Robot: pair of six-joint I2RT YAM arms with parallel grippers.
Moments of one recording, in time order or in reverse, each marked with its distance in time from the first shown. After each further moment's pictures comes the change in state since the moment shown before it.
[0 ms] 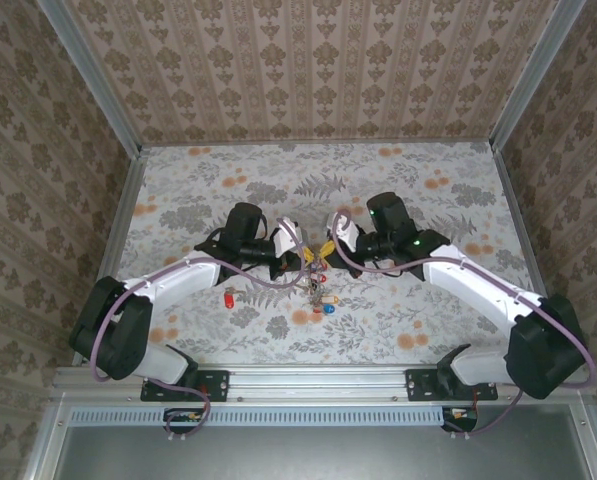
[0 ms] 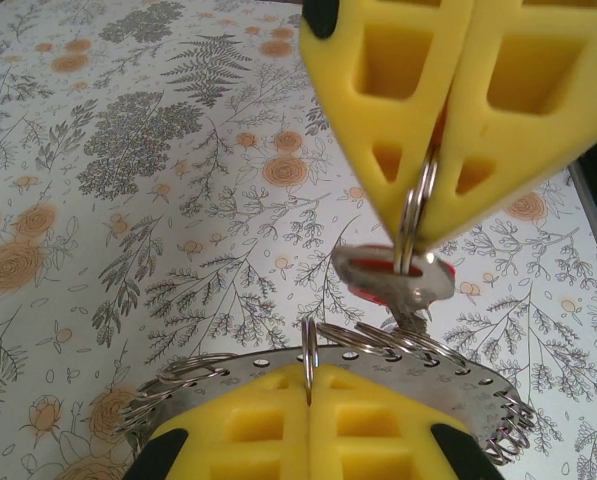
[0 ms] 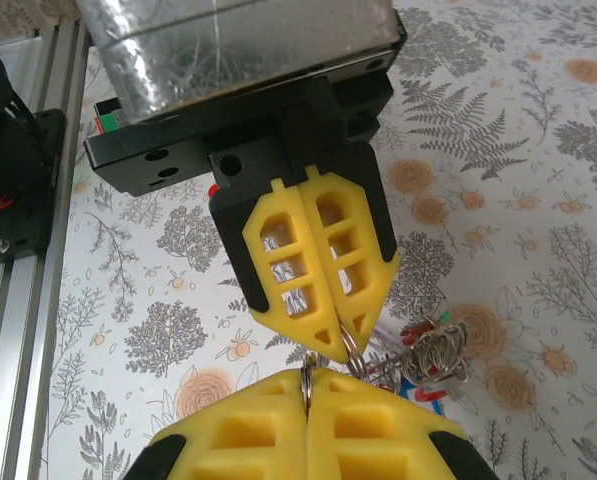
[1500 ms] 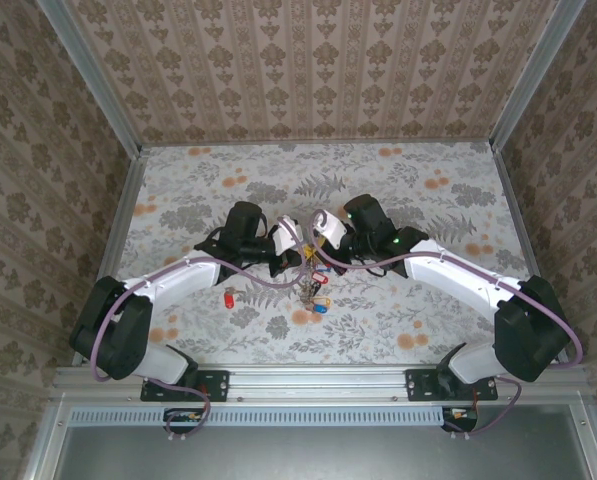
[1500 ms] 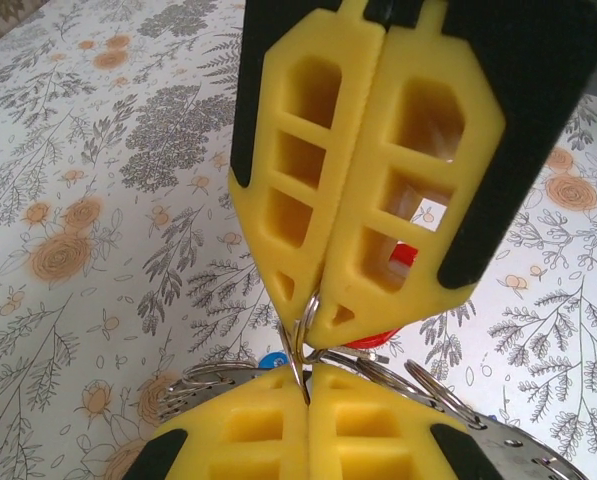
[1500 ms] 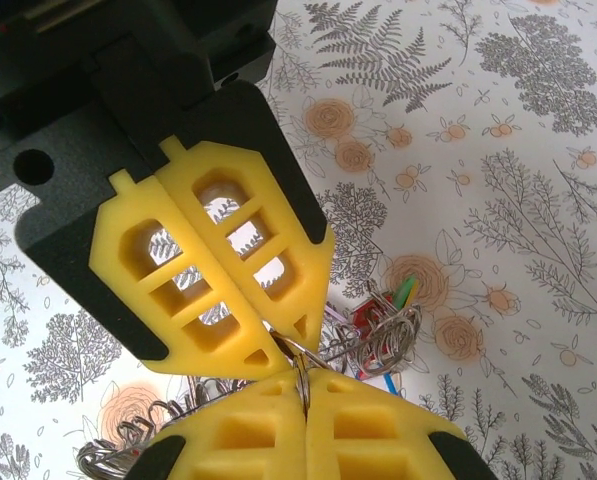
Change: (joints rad) left arm -0.001 0.000 0.004 0.013 -0.068 0.022; right arm 0.086 0.098 0.060 -0.003 0.313 0.144
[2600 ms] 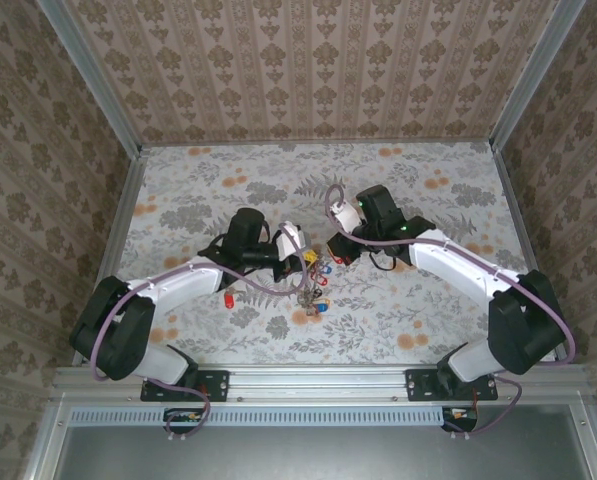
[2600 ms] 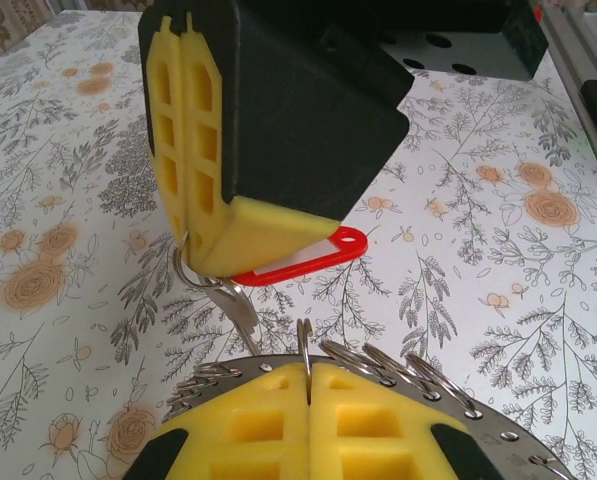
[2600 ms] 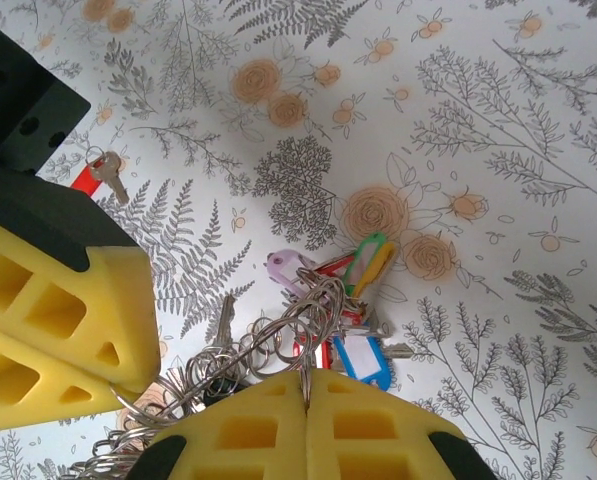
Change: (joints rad) left arm -0.033 0.000 -0.064 0.131 0.010 -0.048; right arm -0.109 0.041 0.034 -0.087 -0.057 0.204
